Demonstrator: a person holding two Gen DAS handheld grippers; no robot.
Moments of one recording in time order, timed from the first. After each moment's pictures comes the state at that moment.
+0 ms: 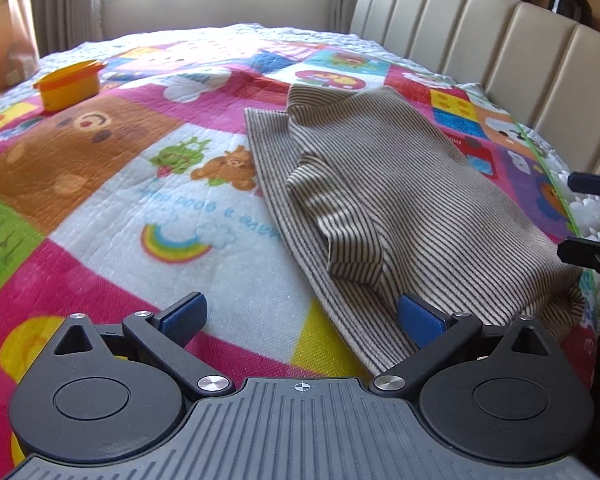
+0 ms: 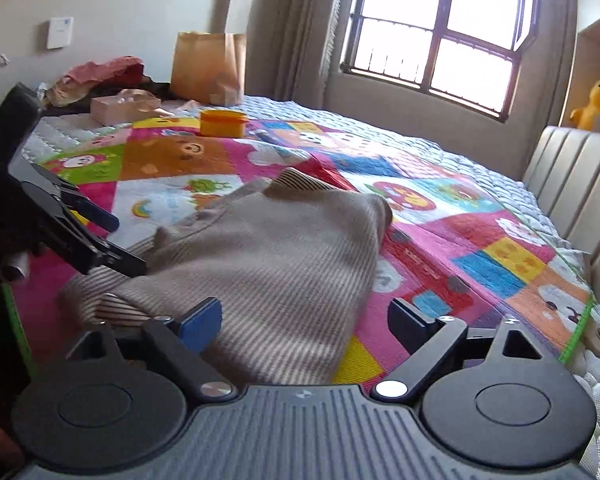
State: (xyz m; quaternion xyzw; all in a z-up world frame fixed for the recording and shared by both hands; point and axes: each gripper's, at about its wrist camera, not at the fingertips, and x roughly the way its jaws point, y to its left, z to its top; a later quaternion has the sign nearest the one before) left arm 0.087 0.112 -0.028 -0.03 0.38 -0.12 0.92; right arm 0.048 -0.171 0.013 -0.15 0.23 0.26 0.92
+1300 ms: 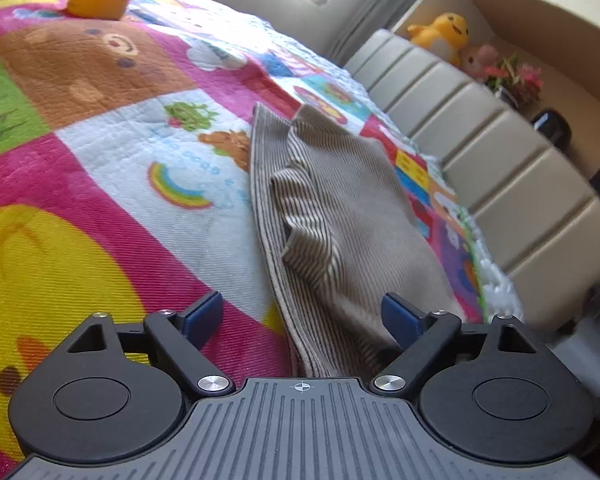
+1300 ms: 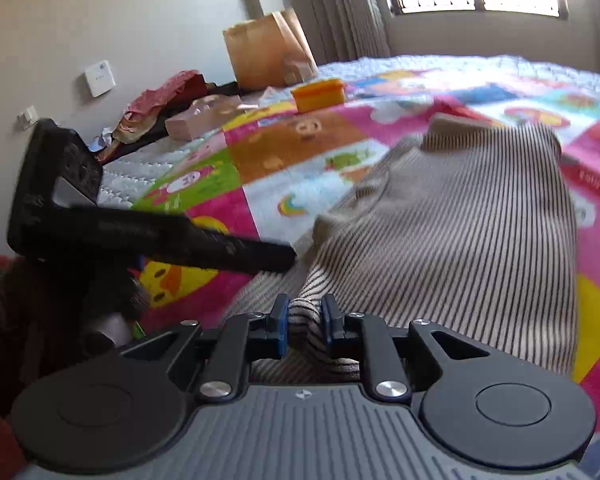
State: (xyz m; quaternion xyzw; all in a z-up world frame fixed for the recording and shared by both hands) left arm 0.062 0.174 -0.033 -0.24 0.36 -0.16 0.88; right arm 0.052 -0.087 -0.022 0.02 0.35 0.37 0.86
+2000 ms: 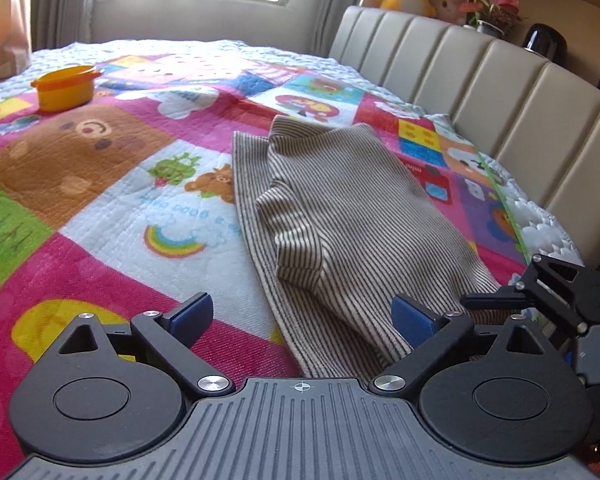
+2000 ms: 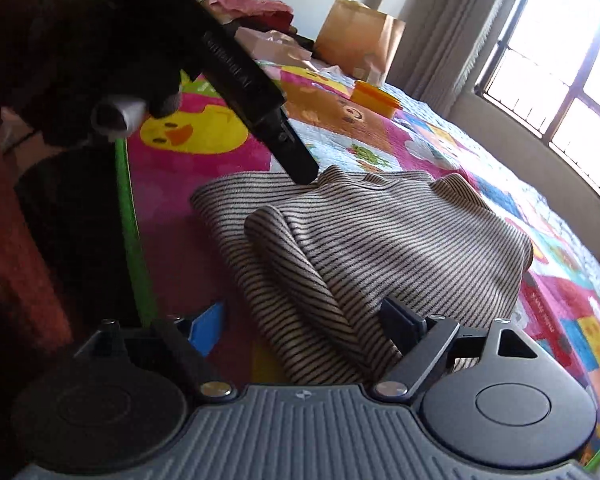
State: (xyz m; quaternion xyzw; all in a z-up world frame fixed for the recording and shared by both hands) left arm 0.056 0.128 -0.003 -0.05 0.36 -0.15 0.92; right arm -0.012 -0.091 -0.036 -0.33 0.21 0.39 0.83
